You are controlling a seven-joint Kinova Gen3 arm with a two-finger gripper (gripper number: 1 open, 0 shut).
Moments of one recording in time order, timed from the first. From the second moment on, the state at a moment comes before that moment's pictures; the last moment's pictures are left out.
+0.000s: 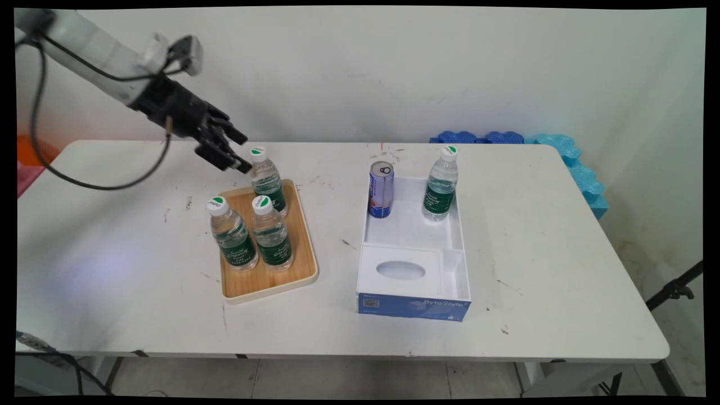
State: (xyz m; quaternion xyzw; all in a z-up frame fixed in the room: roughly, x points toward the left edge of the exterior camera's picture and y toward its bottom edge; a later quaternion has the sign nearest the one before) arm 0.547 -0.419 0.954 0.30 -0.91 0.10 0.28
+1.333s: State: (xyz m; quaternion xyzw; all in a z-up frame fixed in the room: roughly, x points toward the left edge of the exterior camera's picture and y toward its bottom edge) arm 0.428 -0.439 1.085 0.28 -0.89 0.14 0.33
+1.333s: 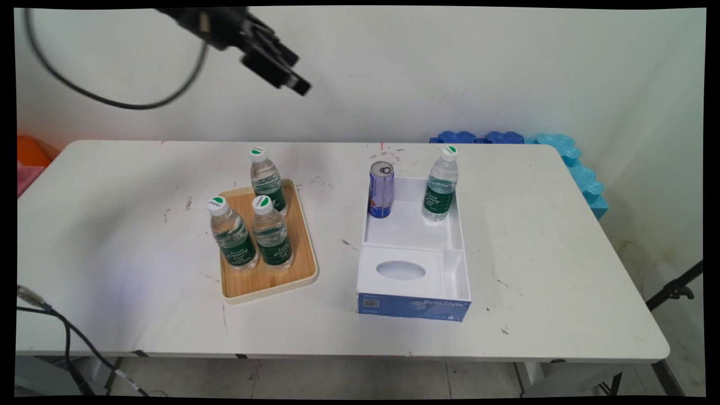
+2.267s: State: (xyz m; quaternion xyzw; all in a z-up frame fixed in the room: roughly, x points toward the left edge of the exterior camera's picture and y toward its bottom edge) arm 0.262 -0.511 0.975 0.28 -0.91 0.13 0.29
